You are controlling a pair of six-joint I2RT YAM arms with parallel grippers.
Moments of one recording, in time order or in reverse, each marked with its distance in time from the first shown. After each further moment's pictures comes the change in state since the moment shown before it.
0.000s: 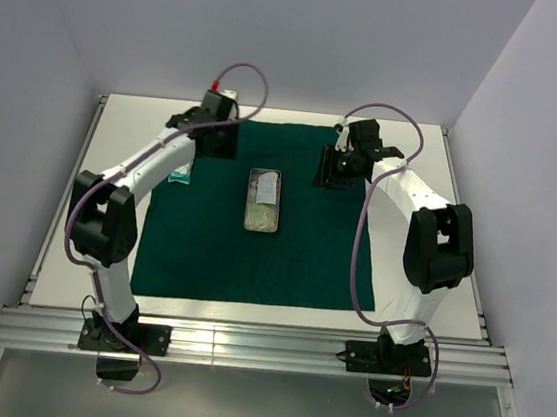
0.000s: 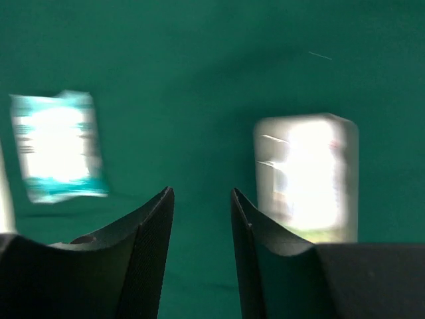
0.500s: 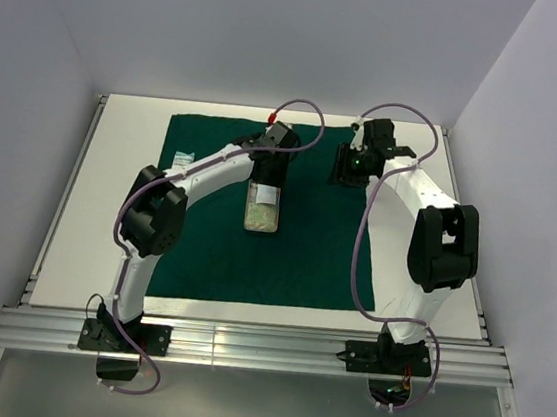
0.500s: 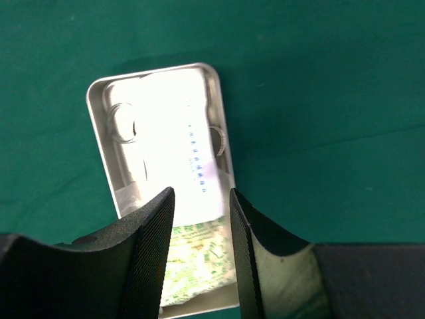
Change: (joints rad) left arm -0.308 0.251 0.192 -0.071 -0.080 -0.205; right arm -0.062 -0.001 0.001 -0.011 0.060 -0.020
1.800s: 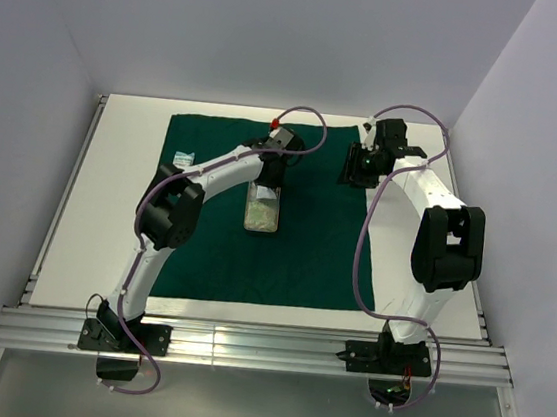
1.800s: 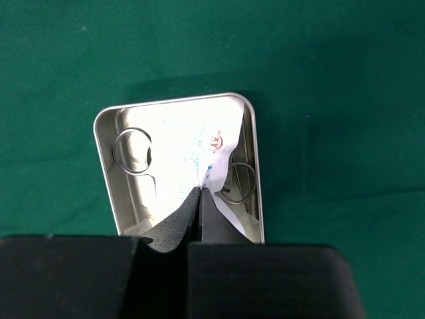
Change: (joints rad) left arm 0.003 0.156 0.098 -0.034 -0.096 0.014; right arm -0.077 -0.007 0.001 -0.024 -0.015 -0.006
